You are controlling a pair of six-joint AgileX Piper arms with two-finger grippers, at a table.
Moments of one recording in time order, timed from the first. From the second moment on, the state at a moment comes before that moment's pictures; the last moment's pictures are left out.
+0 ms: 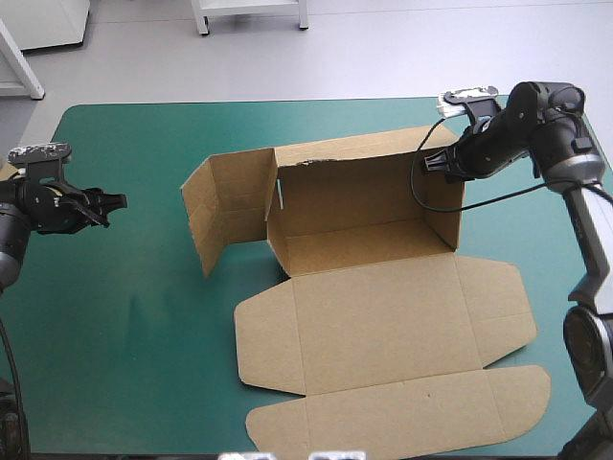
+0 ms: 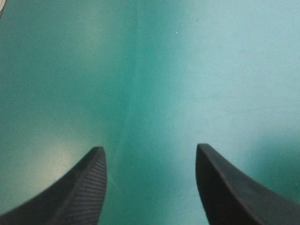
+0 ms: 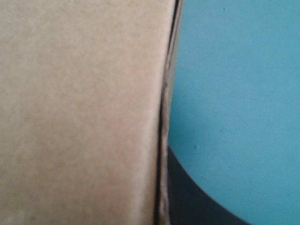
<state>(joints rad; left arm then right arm) 0.20 1.41 -1.23 -0.02 0.80 0.03 0.12 1.75 -1.81 0.18 1.25 -0.15</state>
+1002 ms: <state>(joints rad) 0.20 1.41 -1.23 -0.05 0.84 0.07 0.12 1.93 -1.88 0.18 1.14 -0.16</state>
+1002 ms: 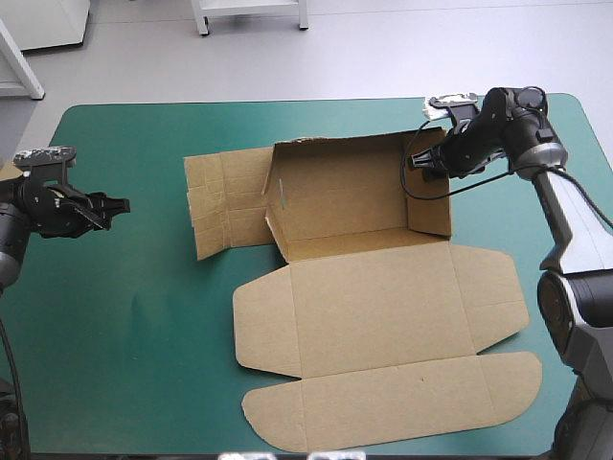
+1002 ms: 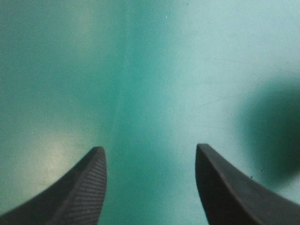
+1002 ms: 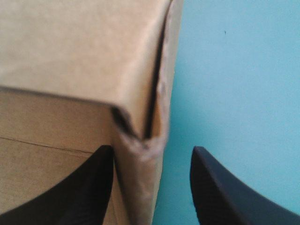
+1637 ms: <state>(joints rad) 0.20 1.41 -1.23 -0.06 0.84 0.07 0.16 1.60 -1.85 0.12 1.25 -0.13</state>
